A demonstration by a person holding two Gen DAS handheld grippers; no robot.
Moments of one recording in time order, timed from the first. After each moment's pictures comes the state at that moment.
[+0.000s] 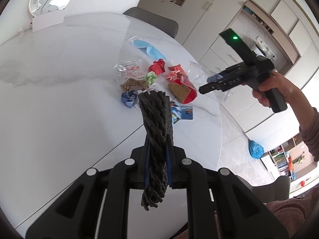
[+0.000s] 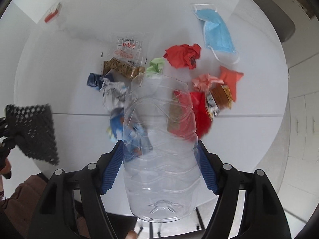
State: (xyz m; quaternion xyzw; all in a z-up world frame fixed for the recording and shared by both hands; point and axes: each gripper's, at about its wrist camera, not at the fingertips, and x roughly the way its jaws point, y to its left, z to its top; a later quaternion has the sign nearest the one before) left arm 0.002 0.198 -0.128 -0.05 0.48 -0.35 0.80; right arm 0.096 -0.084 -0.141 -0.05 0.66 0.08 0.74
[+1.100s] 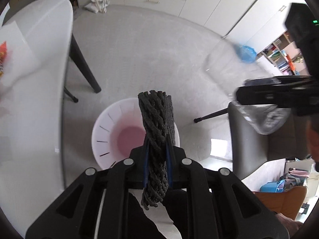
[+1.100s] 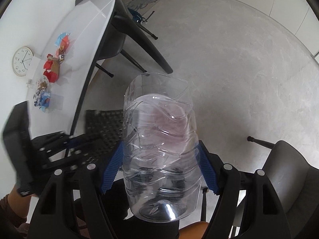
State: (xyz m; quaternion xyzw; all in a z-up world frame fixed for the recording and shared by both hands) left arm -0.154 -0.209 -0.273 0.24 0.56 -0.47 0.64; right arm -0.276 -0.330 -0.234 0.34 0.56 -0.15 0.74
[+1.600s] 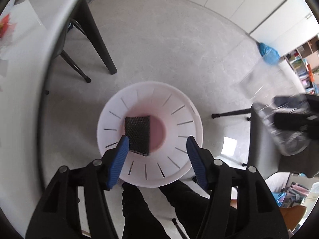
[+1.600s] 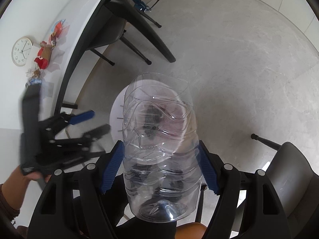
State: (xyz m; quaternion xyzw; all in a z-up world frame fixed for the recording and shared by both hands) left arm -0.133 -0.213 -0.310 0.24 0.59 -0.40 0.66; right arm -0.278 -0.331 -0.288 0.33 0.59 -0.11 0.73
